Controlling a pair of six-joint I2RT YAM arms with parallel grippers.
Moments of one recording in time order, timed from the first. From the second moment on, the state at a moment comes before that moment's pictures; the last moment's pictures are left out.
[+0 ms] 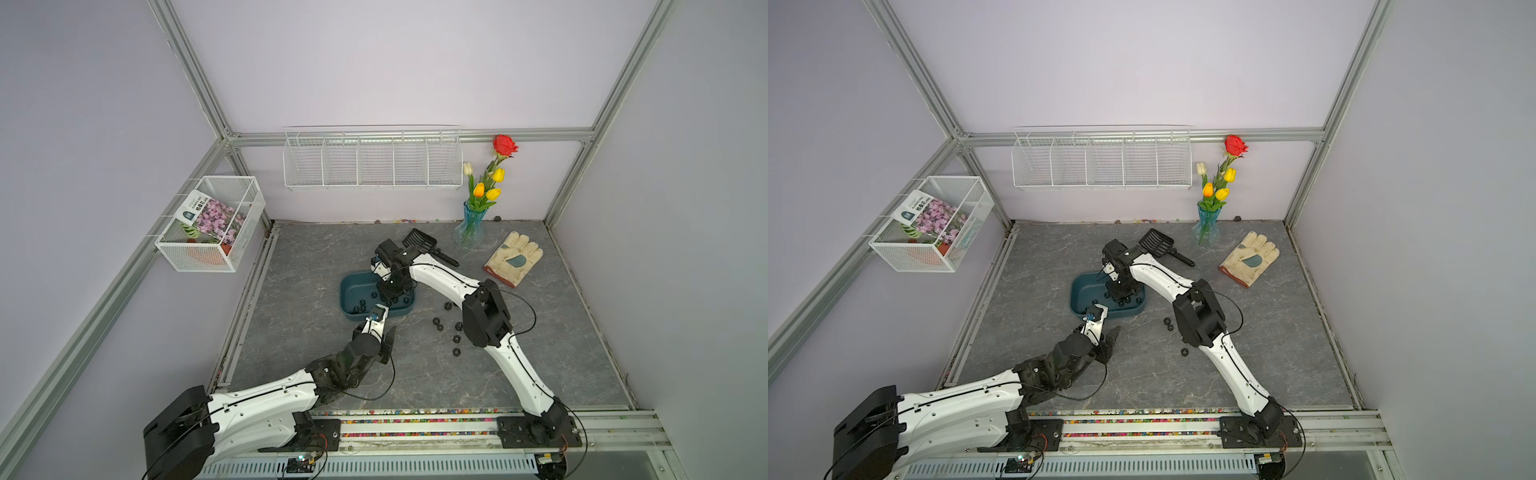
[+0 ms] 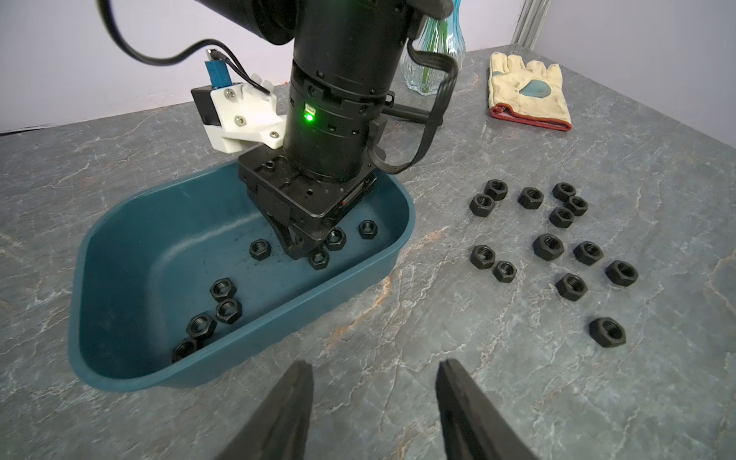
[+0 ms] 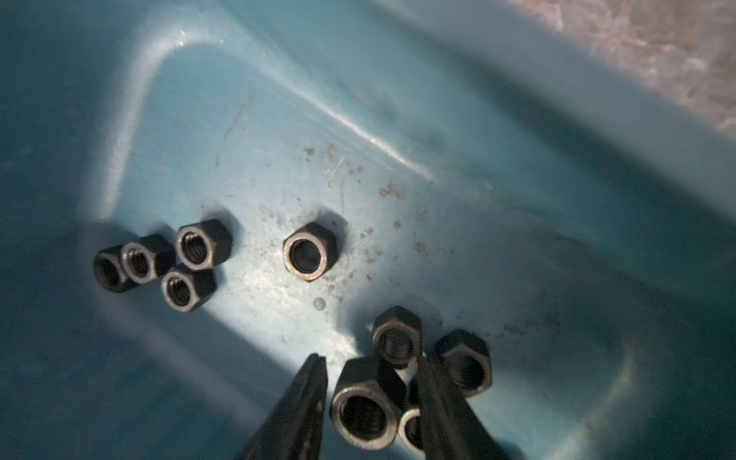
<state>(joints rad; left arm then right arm) -1.06 1.01 0.37 0.17 -0.48 -0.27 0.74 2.51 2.27 -1.05 -0.17 0.11</state>
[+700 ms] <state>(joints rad) -1.06 1.00 0.44 0.13 -0.41 -0.21 0.74 2.10 2.15 -1.04 -0.02 0.13</state>
